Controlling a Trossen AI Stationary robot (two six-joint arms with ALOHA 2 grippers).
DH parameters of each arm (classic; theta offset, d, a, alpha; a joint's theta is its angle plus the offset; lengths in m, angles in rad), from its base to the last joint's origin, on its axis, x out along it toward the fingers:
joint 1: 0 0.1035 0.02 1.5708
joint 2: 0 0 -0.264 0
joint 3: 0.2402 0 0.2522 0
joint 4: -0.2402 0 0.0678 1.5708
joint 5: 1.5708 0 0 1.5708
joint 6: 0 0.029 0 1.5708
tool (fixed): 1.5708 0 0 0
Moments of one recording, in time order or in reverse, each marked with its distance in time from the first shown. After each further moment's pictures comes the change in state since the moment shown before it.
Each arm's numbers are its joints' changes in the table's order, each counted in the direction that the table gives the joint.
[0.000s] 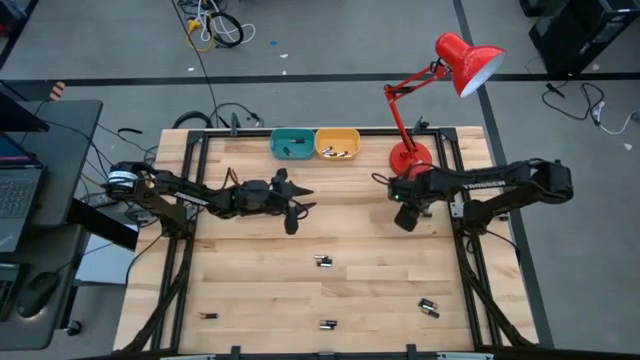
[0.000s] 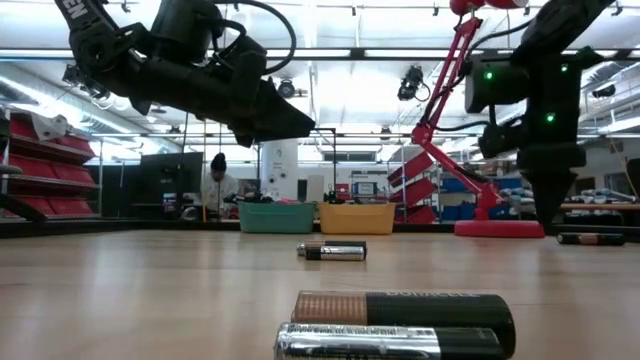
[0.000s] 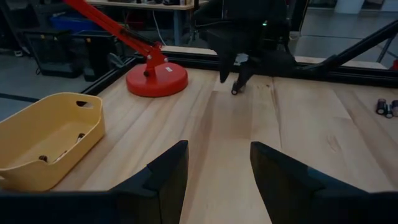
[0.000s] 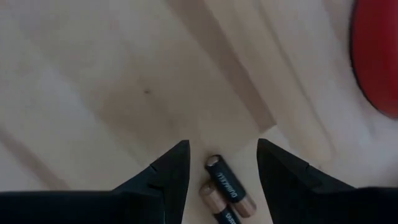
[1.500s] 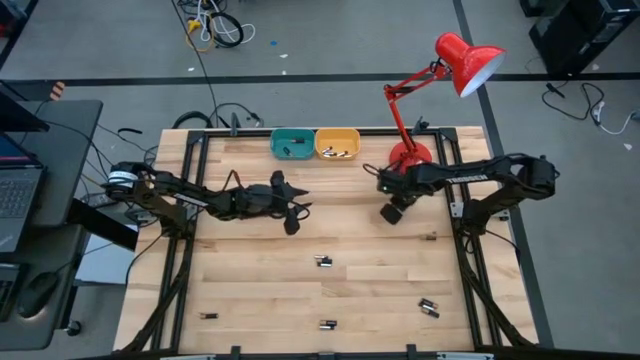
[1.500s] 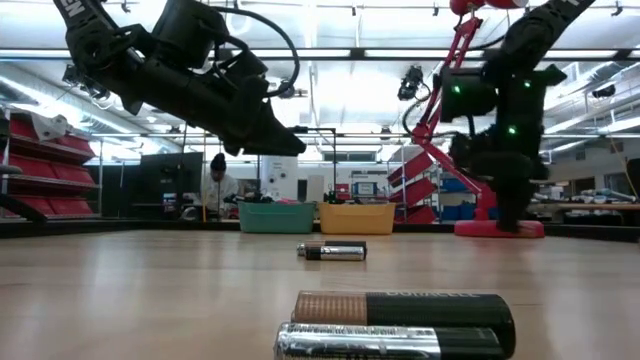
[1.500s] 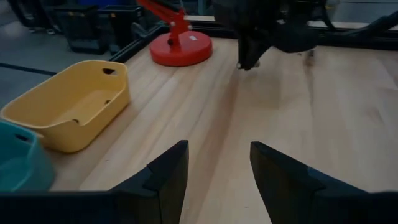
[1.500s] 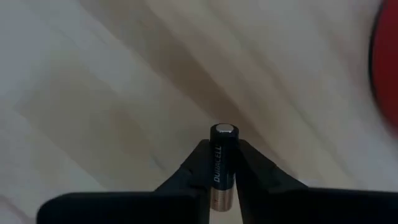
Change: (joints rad) left arm -0.025 0.000 0.001 -0.121 -0.135 -0.009; right arm -0.071 -0.153 0.066 0.149 -0.036 0.043
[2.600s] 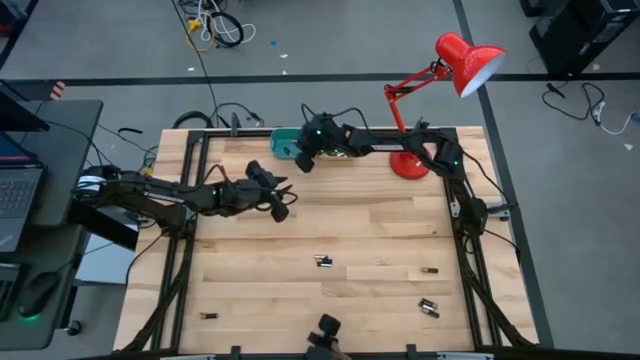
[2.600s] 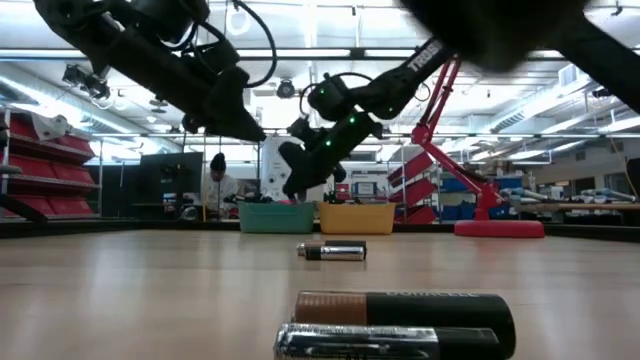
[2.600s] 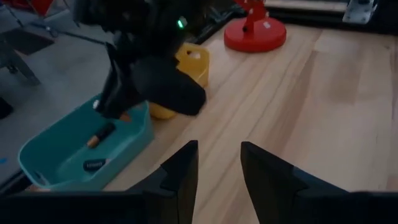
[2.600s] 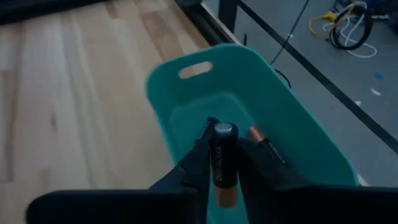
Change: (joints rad) left arm 0.001 0.280 0.000 -0.407 -0.245 -0.087; right arm -0.181 -0.766 0.889 0.704 -0.129 -0.438
